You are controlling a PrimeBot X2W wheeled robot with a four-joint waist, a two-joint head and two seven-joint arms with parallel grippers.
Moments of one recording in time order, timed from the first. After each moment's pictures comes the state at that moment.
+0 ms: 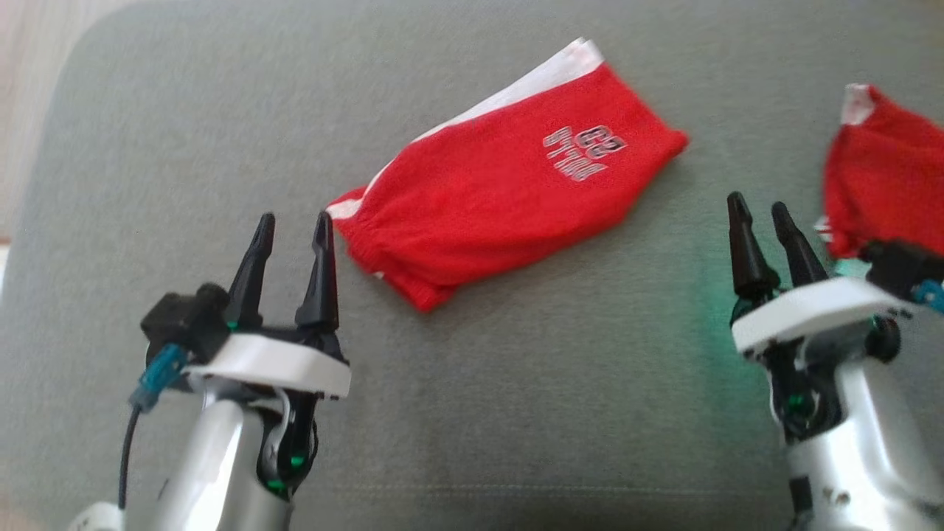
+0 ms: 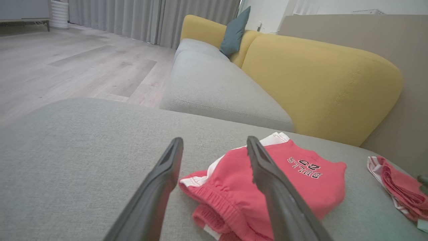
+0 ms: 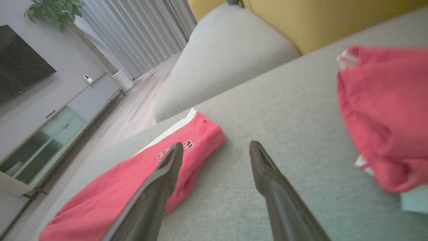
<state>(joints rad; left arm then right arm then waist) -0.20 0.05 -0.22 0.19 -0.34 -0.01 -0.25 -0.27 -0.06 0.00 0.29 0.50 0.13 0.06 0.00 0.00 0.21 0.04</state>
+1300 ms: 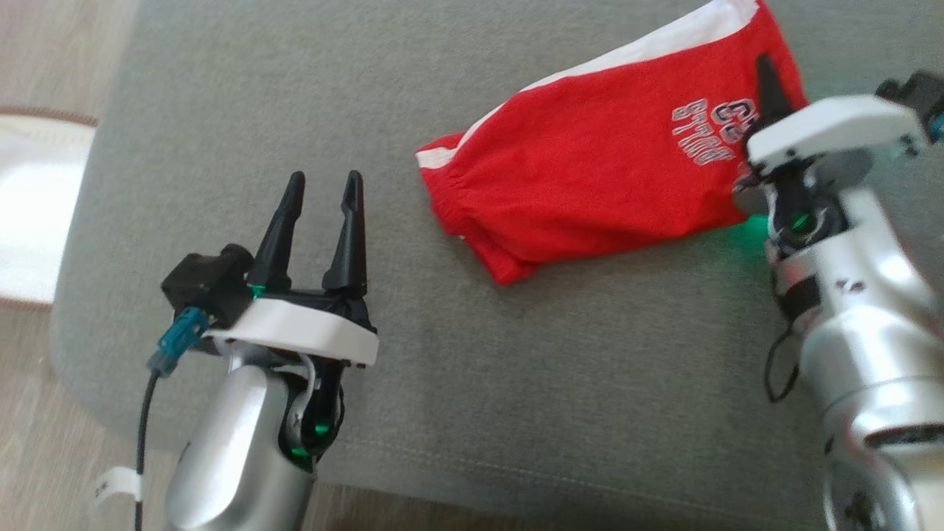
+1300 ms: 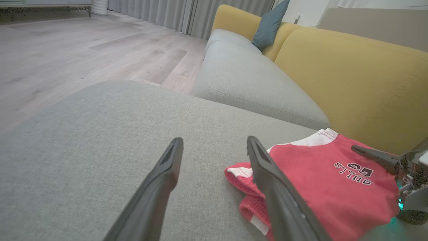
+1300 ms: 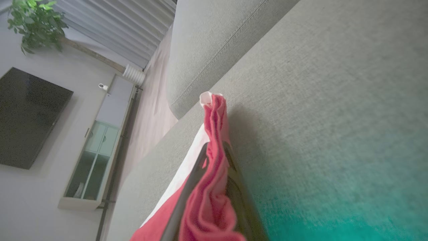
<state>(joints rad) -0.29 0.04 -0.31 0.19 -0.41 0.02 -0.25 -0.90 -0.09 0.00 1.02 0.84 0.12 0.05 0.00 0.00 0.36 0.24</state>
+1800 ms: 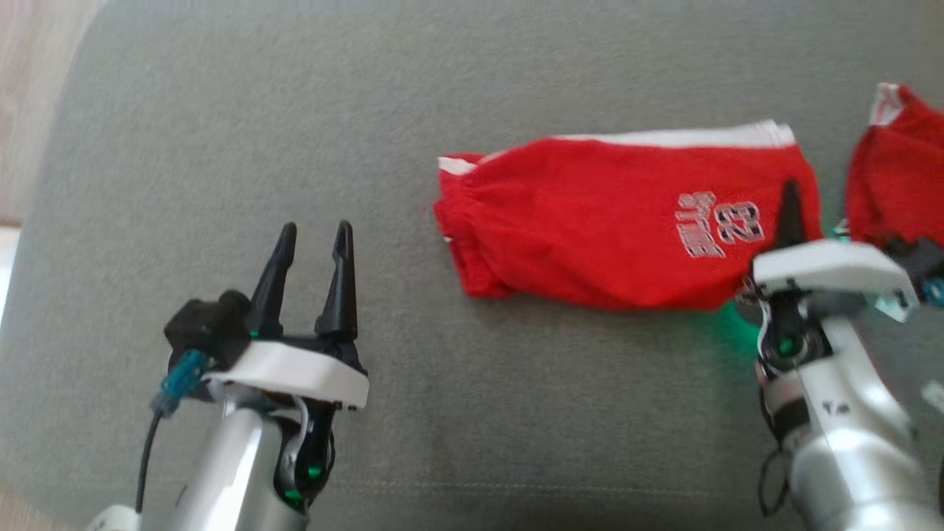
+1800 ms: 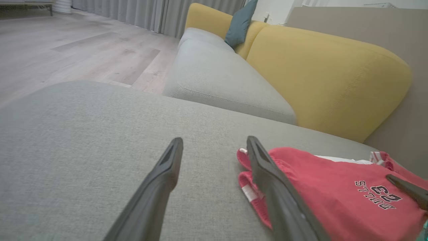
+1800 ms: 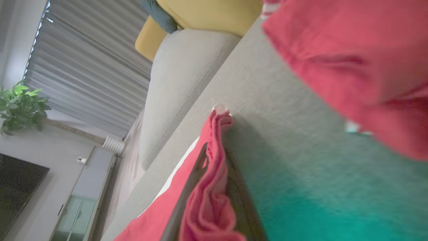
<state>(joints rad) -0.20 0.04 -0.27 0.19 -0.37 0.02 -0.25 -0.61 -0.07 0.01 0.88 0.95 0.12 -0.19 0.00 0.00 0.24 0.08</state>
